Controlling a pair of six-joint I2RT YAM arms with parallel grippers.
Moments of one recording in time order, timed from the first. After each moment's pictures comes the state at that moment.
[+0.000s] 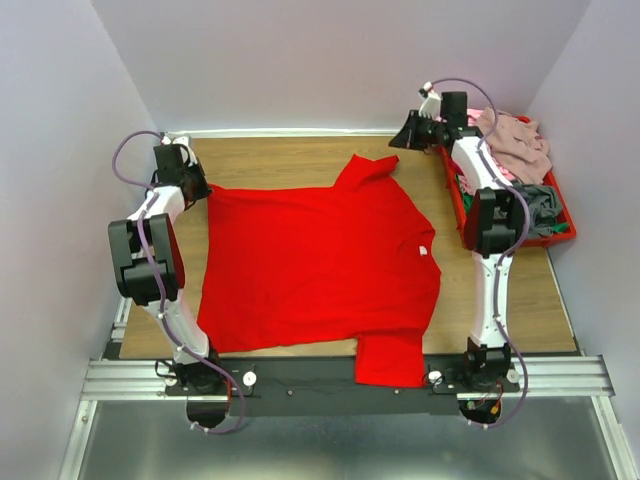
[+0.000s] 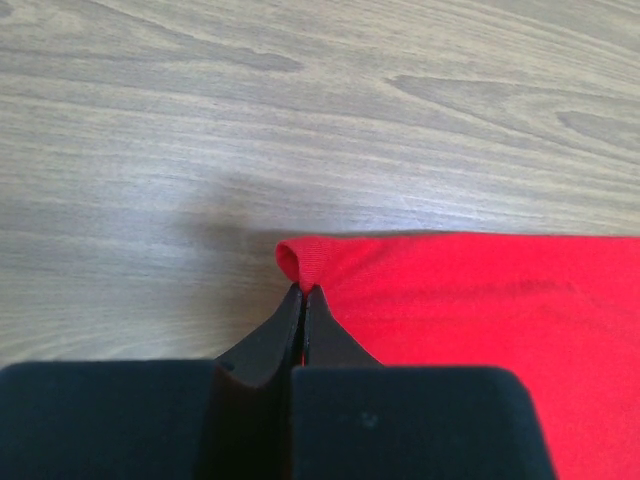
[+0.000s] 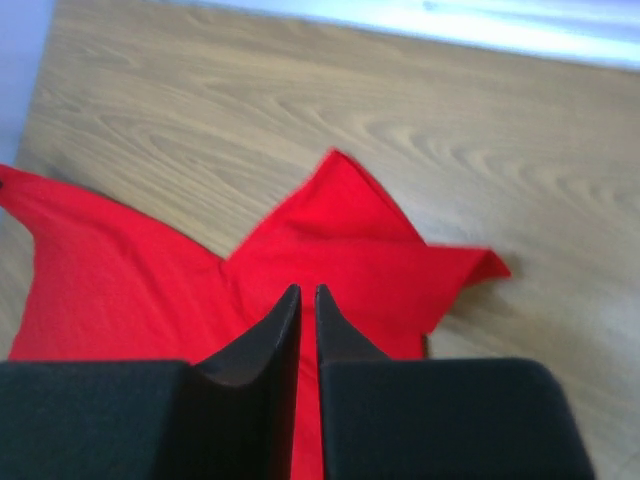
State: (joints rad) left arm 0.19 1.87 1.29 -0.11 0.22 -0.18; right arm 0.07 2.44 2.26 -0.40 -0.68 0.22
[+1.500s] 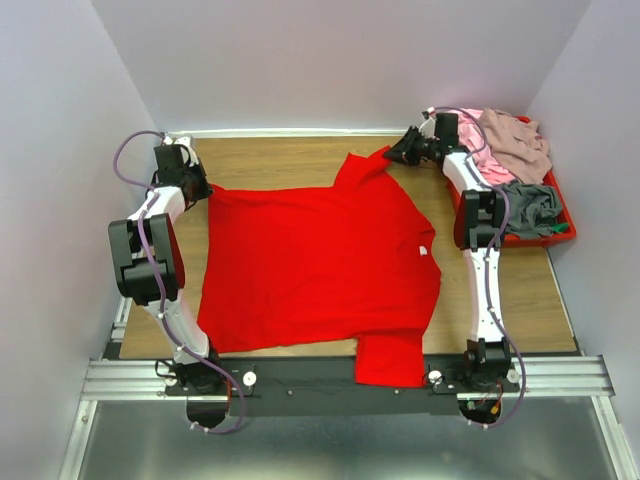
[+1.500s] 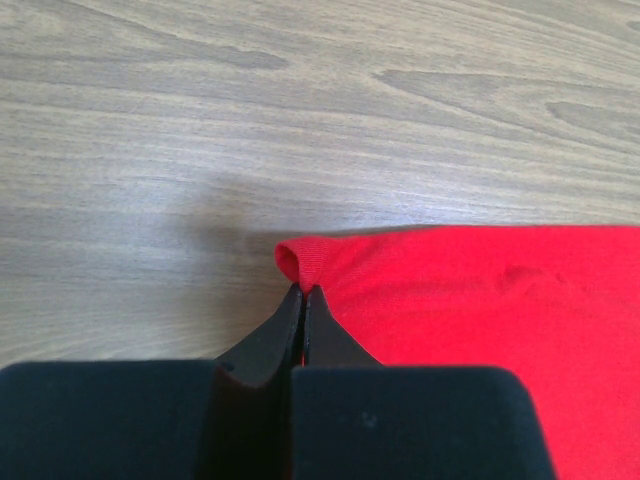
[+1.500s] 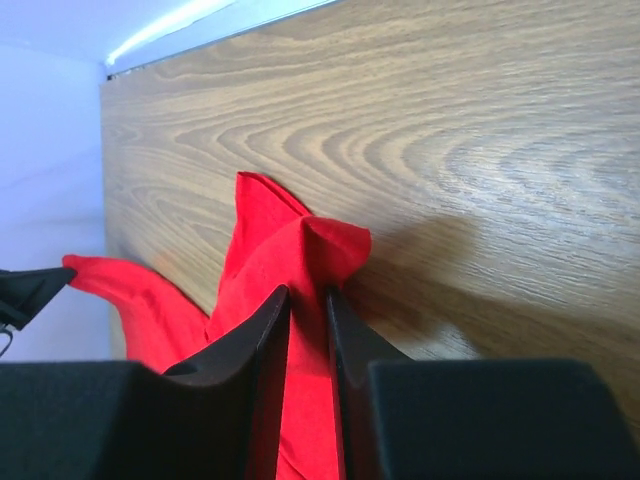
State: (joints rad) left arm 0.19 1.87 1.28 -0.11 0.25 -0.17; right arm 0.03 2.72 2.37 -0.26 -0.73 0.60
